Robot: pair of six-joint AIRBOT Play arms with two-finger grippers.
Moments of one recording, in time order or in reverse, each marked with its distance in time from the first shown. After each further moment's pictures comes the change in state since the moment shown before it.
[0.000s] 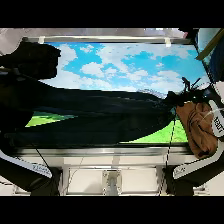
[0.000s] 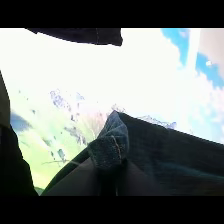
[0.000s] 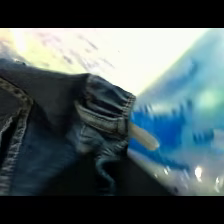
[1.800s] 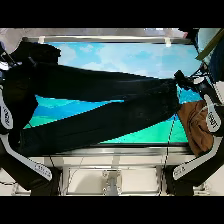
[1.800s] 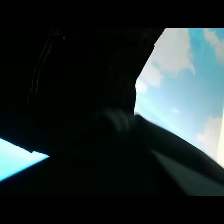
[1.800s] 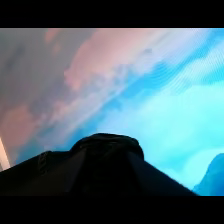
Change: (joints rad) left arm -0.203 -0.084 0.000 0.127 0.571 -0.201; right arm 0.054 -0.079 0.153 -0.040 -0.673 0.385
